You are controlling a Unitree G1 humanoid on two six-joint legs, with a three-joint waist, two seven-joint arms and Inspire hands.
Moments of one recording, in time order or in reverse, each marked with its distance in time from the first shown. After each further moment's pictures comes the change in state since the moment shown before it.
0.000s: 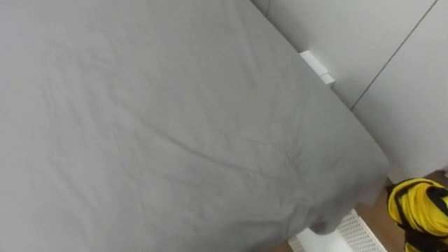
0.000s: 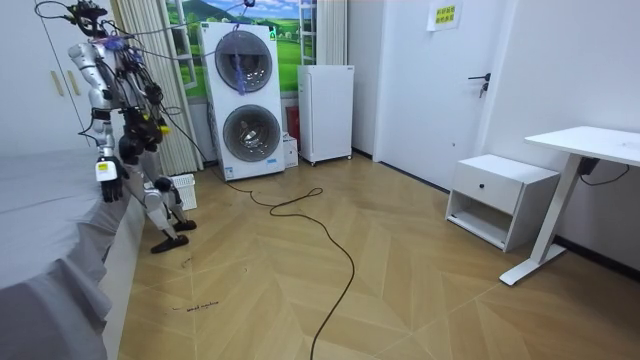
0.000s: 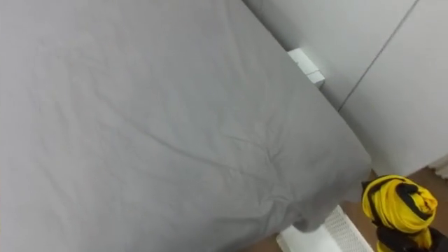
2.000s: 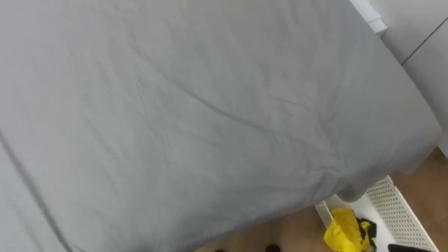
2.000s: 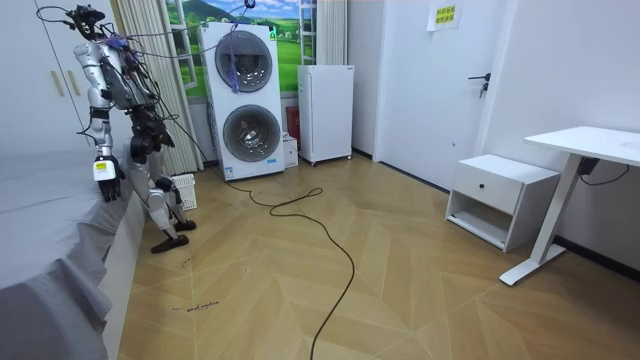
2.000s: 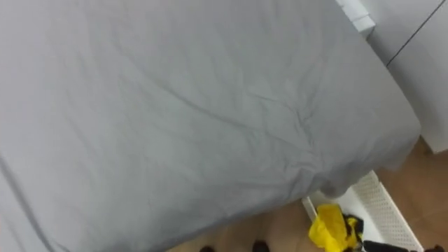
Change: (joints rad) left arm -0.232 0.050 -0.210 0.092 -0.186 -0.037 -0.004; right arm -0.229 -0.086 0.160 0.584 0.117 -0.061 -0.022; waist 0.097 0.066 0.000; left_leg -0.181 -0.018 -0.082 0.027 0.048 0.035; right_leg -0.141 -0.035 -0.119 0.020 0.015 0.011
